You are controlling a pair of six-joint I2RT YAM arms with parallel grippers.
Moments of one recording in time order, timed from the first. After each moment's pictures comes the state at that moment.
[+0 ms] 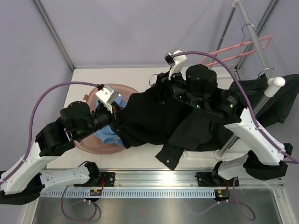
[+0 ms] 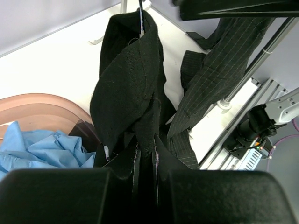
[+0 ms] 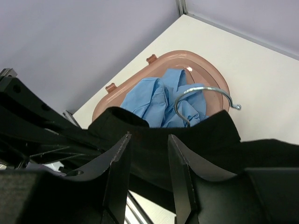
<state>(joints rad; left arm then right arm) -1.01 0.86 1.38 -0.74 -0.15 -0.21 0.99 1.36 1.91 -0.75 0.09 0.30</state>
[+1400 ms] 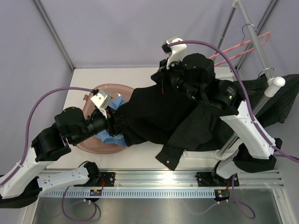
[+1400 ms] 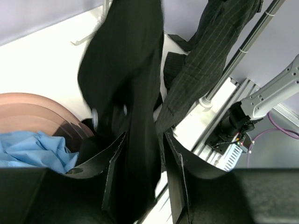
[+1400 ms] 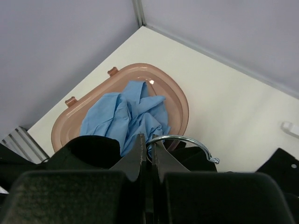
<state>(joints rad) -1.01 0.79 1.33 -0.72 -0.08 -0.26 0.98 1.52 2.16 -0.86 0.24 0.18</state>
